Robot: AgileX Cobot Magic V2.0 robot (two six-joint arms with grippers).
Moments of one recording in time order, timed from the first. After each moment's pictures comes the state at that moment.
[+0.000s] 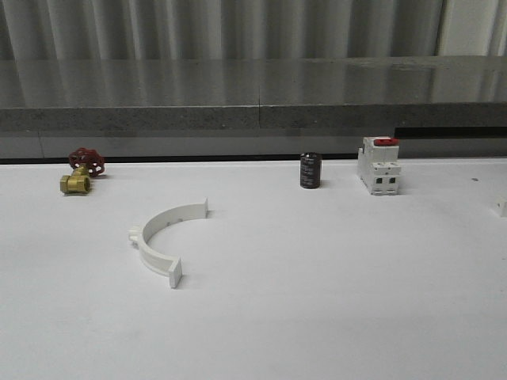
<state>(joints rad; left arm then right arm) -0.05 0.47 -0.48 -0.08 0.68 -0.04 -0.29 1.84 -1.12 0.14 0.61 -0.28</state>
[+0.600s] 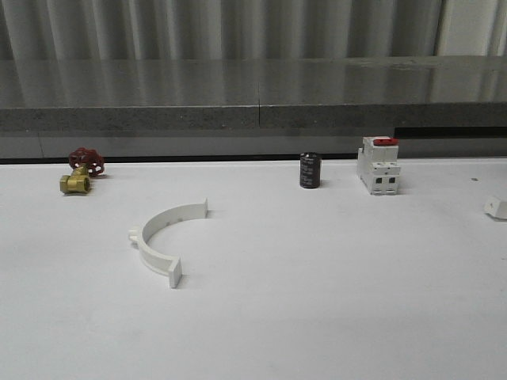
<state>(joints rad) -0.05 0.47 -0.48 -0.08 0.68 -0.04 -0.29 1.89 -1.16 0.15 0.69 -0.29</state>
